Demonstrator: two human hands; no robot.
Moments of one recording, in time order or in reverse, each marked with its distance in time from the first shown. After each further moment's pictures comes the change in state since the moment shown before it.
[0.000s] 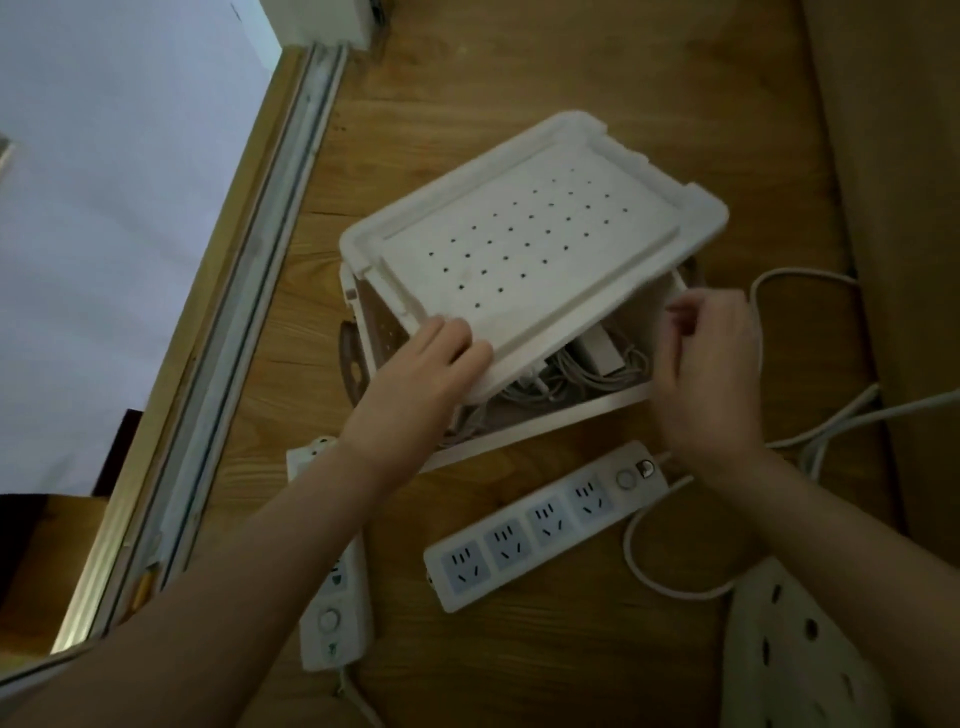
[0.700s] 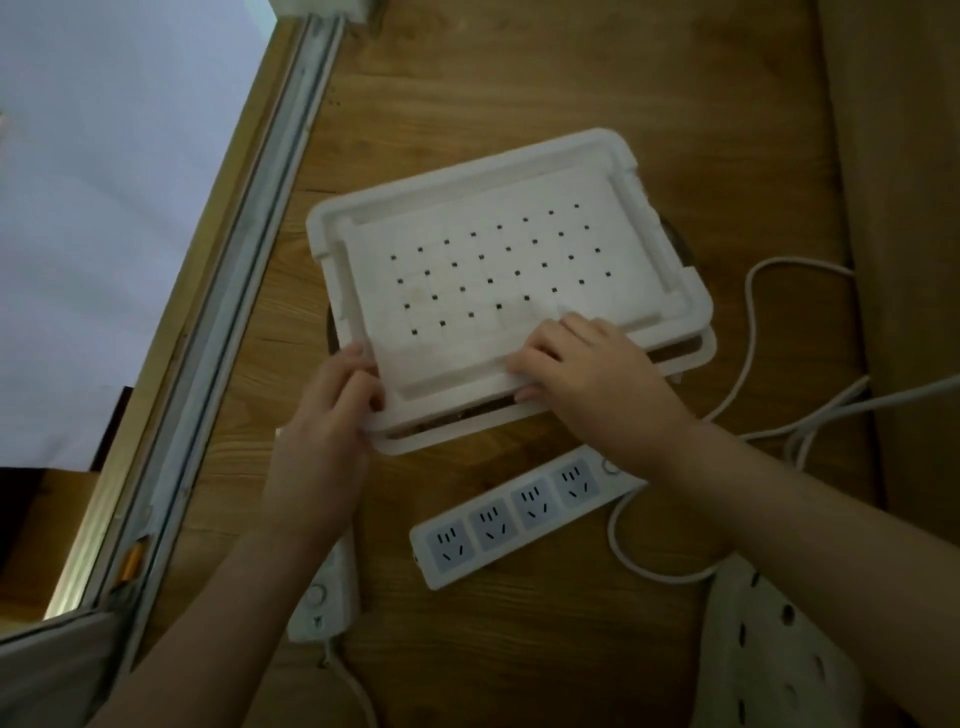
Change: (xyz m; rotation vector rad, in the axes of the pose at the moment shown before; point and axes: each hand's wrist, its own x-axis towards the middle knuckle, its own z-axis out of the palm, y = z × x) left_hand -0.063 0.010 -0.011 -0.133 0.027 -0.466; right_hand -0.005 -0.018 0.015 -0.233 -0.453 -0.849
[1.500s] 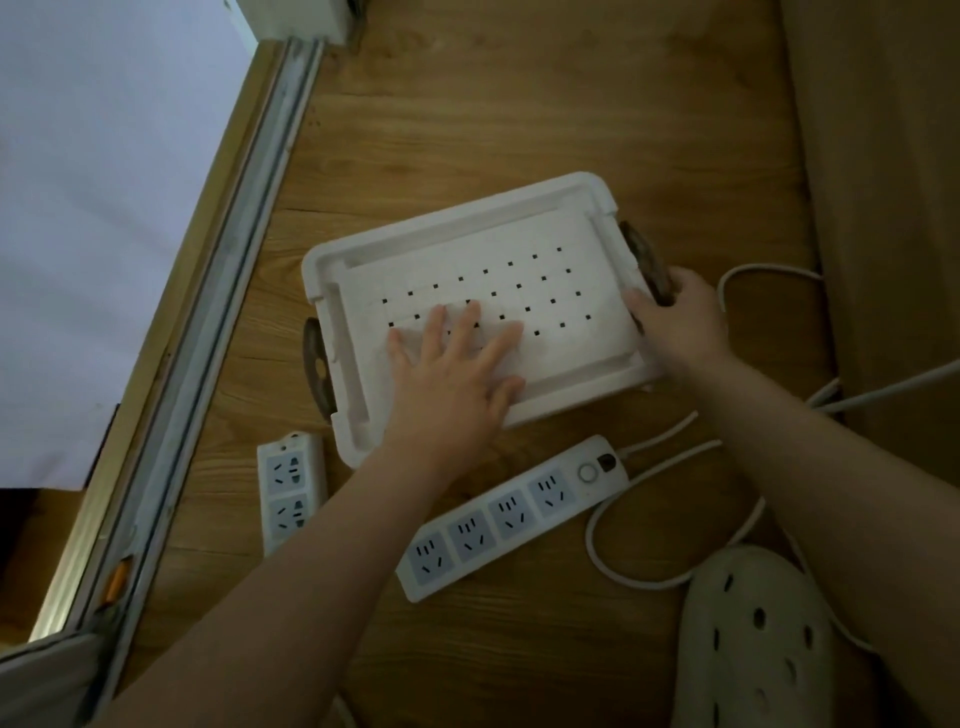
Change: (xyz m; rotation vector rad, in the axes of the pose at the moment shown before) left_hand 0.065 0.073 0.045 0.304 -0.404 -0.031; right_hand -0.004 0.075 -0.017 0.804 0.224 1.244
